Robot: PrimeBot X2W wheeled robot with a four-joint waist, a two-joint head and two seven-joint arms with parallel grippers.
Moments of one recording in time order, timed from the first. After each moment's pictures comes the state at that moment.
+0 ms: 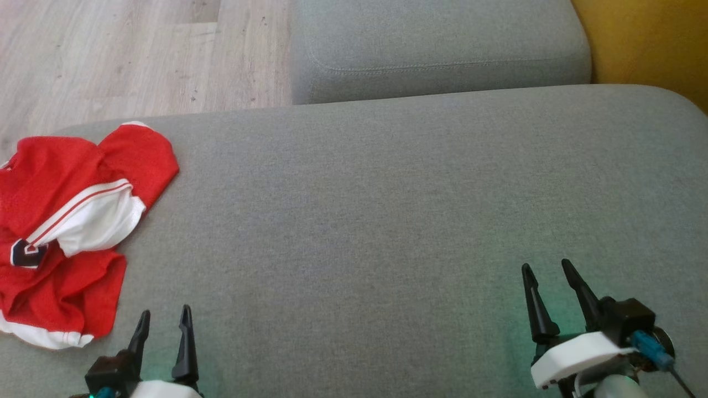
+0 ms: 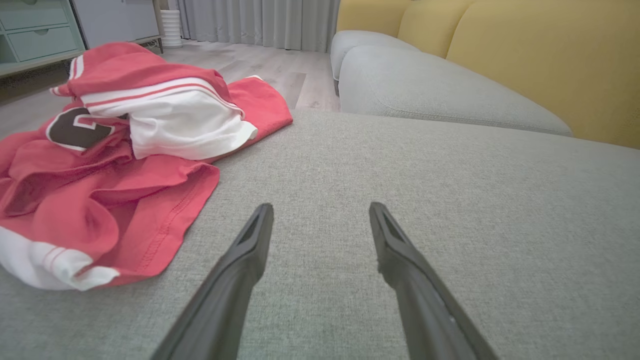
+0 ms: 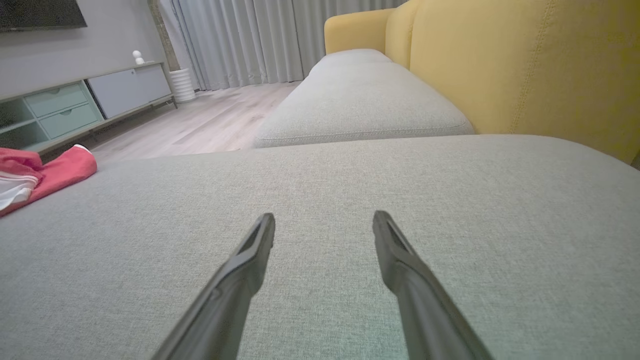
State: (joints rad) left arm 0.00 0.12 -0.04 0.50 -0.23 -0.11 -0.25; right arm -0.01 -0.10 0.10 0.41 0.15 0.13 -0.25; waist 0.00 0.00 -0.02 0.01
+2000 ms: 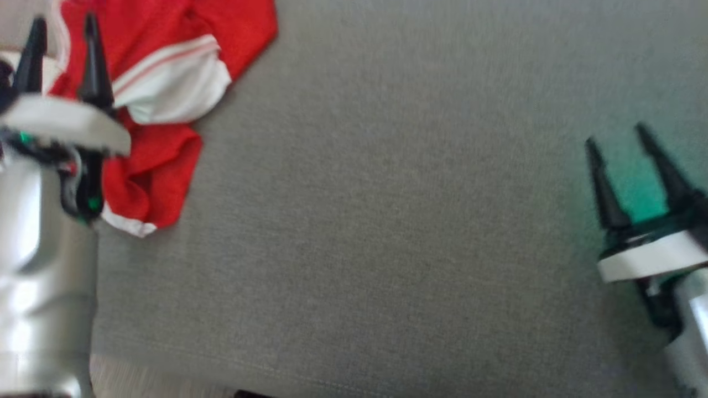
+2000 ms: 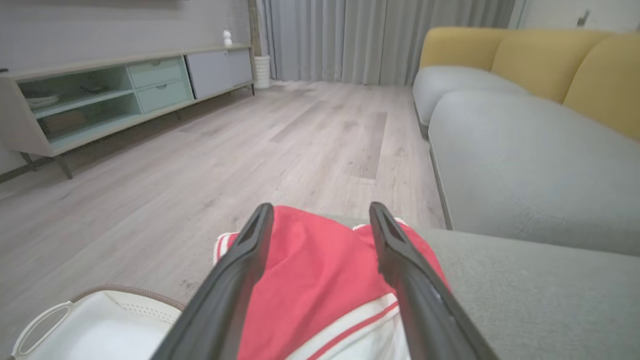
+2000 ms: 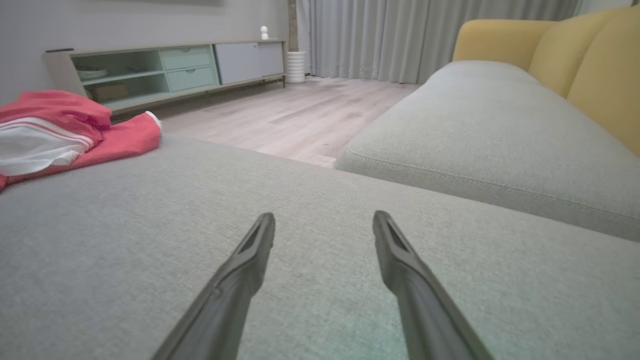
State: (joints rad) left arm -0.73 0.26 -0.04 0.55 -0.37 -0.12 0.00; right arm -0.22 -0.36 0.14 0.20 0.21 0.13 -0.25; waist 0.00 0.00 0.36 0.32
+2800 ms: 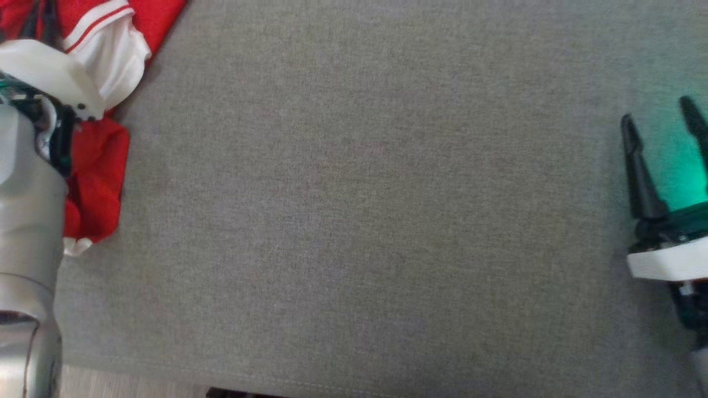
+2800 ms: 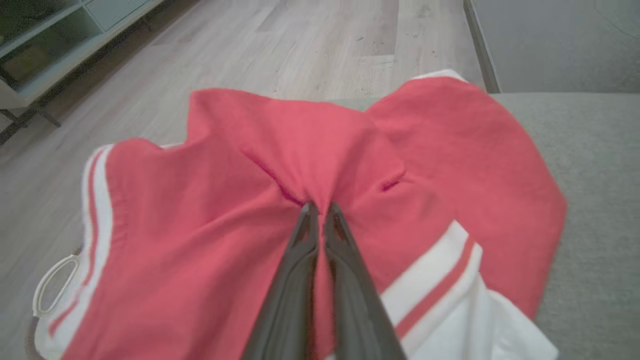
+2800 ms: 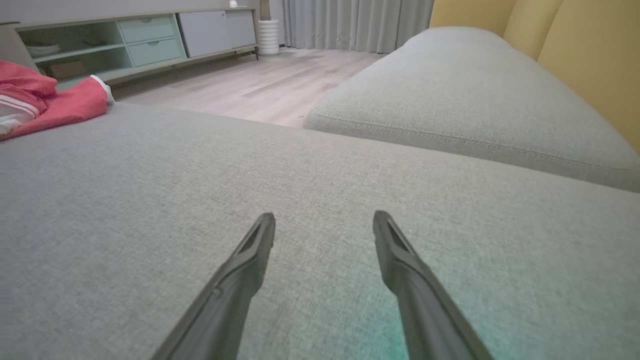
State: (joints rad) left arm -1.08 0.30 -0.17 1.10 -0.31 -0.12 -0.01; right arm -0.15 -0.40 0.05 -0.05 0.21 0.13 -0.16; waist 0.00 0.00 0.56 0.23
